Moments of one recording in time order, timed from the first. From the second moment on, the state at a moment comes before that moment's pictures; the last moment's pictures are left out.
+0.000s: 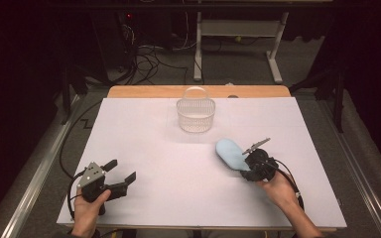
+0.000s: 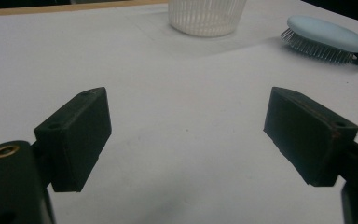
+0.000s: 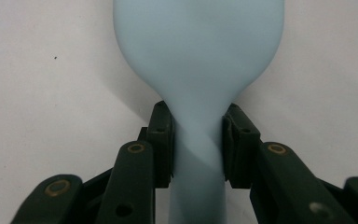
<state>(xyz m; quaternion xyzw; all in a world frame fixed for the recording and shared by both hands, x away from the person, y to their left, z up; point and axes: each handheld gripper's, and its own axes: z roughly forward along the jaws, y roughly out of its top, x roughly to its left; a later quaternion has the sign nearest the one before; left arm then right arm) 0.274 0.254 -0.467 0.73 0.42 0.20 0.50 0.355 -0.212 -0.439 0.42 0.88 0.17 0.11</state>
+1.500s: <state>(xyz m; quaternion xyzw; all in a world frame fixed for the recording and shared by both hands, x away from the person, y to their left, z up) 0.271 0.236 -0.458 0.74 0.40 0.19 0.51 0.313 -0.214 -0.417 0.40 0.84 0.35 0.11</state>
